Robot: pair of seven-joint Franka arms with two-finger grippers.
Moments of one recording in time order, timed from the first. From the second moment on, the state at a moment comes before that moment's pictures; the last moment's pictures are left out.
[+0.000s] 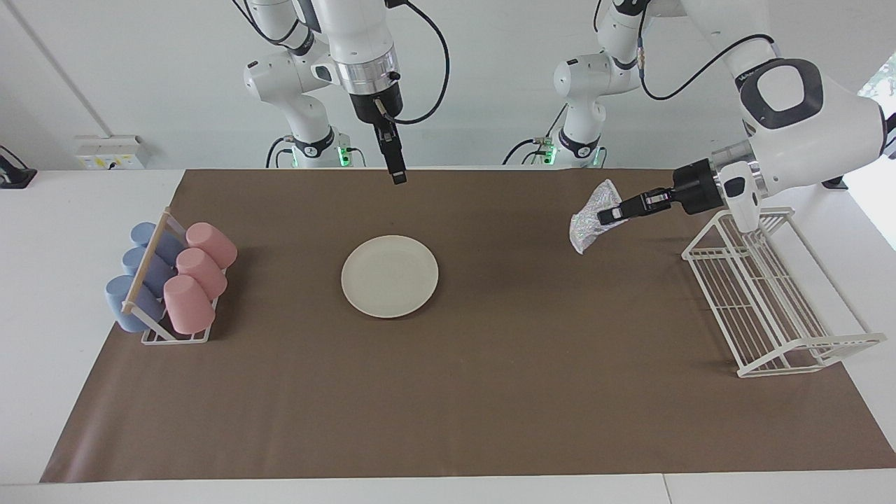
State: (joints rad) left arm 0.11 0.18 -0.15 -1.65 -0.97 1.51 -0.31; right arm 0.46 -0.03 0.04 -1.67 0.11 1.83 1.97
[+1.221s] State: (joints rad) left arm 0.01 0.08 -0.17 -2.10 -1.48 1.60 0.13; right arm 0.61 0.26 0.06 -1.37 0.08 1.83 2.22
